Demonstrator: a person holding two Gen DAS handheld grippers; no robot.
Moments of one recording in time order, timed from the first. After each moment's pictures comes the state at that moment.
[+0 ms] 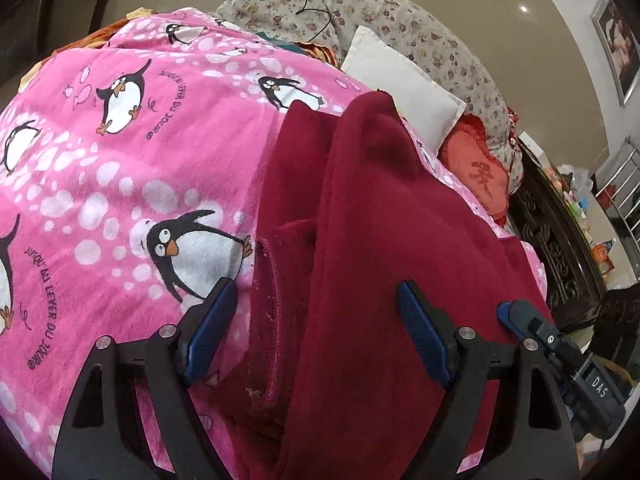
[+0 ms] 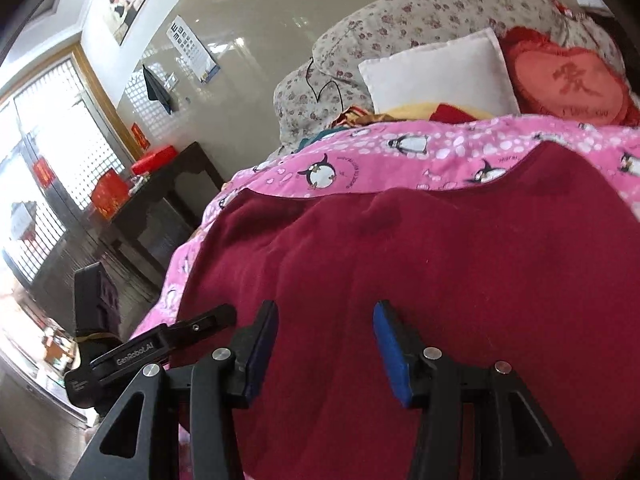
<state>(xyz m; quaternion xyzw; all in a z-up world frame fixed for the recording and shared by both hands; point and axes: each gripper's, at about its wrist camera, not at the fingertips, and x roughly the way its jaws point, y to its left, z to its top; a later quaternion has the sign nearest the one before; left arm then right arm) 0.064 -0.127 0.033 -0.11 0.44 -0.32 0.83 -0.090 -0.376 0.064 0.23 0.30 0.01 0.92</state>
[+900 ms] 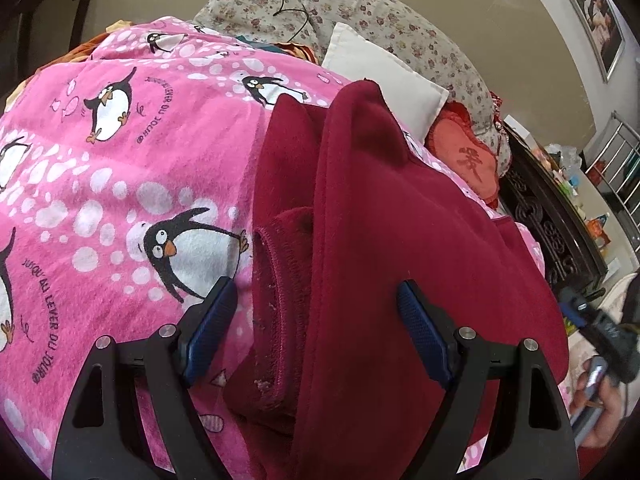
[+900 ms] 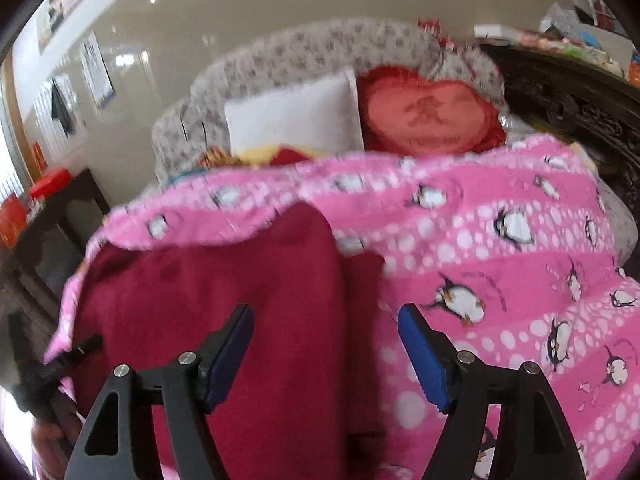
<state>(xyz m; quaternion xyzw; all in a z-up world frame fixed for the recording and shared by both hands) 0.053 -0.123 0.029 -0.09 0.42 -0.35 0.83 -0.172 -0.485 0.088 0.19 0.33 -0.20 0.90</state>
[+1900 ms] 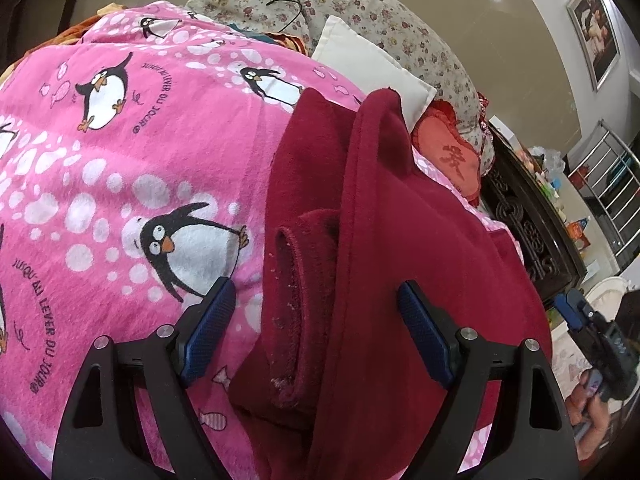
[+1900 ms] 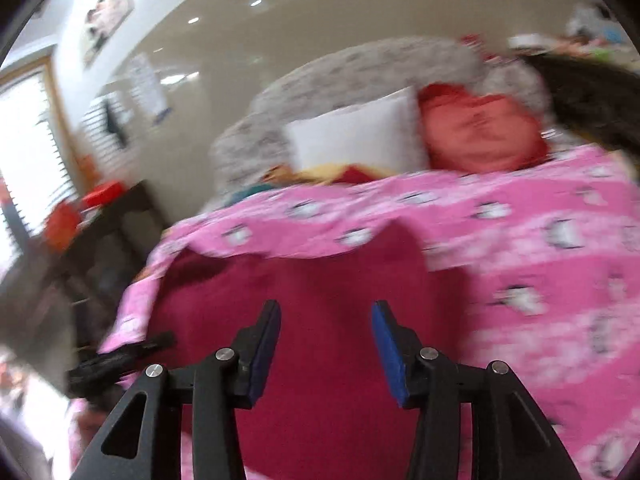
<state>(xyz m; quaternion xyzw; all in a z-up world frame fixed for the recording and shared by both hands) 0.056 -0.112 0.031 -0.11 0.44 -0.38 0.81 -0.181 -0.431 0.113 0.22 0.27 -0.09 0.94</state>
